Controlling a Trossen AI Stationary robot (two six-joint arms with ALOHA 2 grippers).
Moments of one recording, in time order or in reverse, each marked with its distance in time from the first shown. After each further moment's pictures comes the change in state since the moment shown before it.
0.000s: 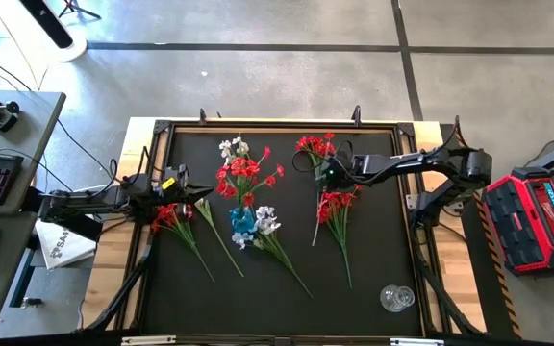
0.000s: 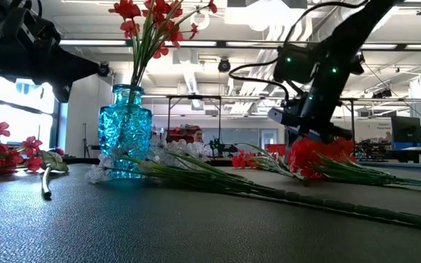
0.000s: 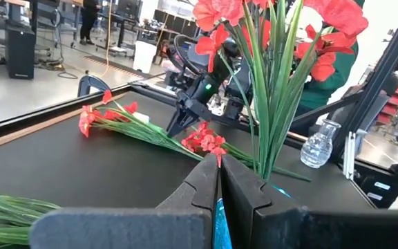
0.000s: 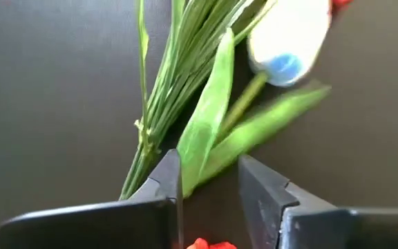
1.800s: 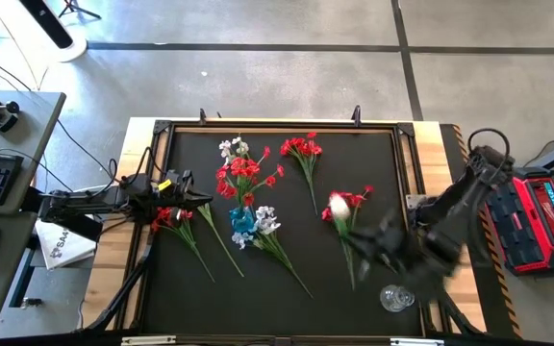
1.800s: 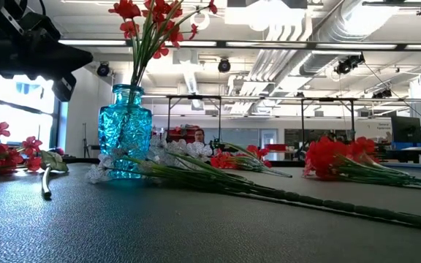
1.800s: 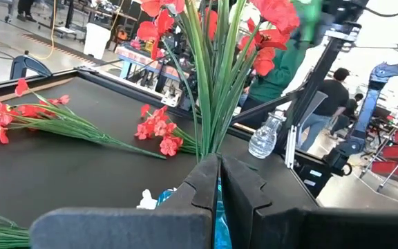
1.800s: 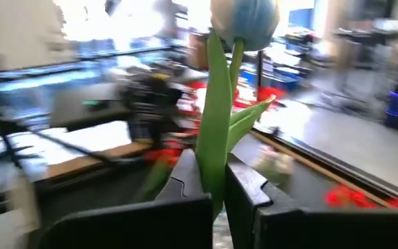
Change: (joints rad) left arm 0.000 -0.001 0.000 0.020 0.176 -0.087; right arm 1.253 -0.209 0.430 0.087 1.179 -0.344
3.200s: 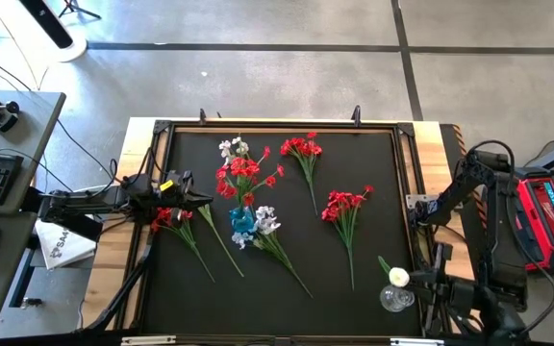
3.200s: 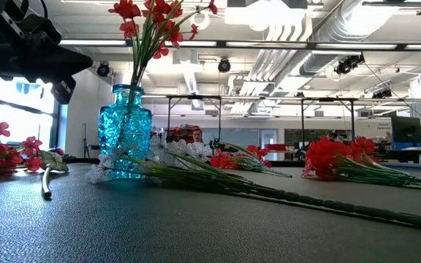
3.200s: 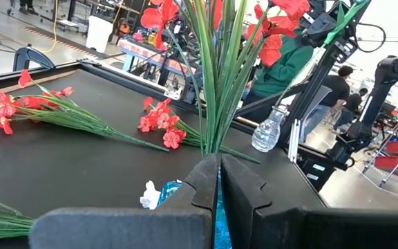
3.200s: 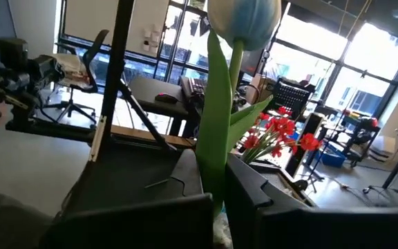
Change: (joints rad) left arm 0.000 0.000 0.000 -0.029 -0.003 0.000; right arm 0.451 0.038 0.101 -0.467 0.184 0.074
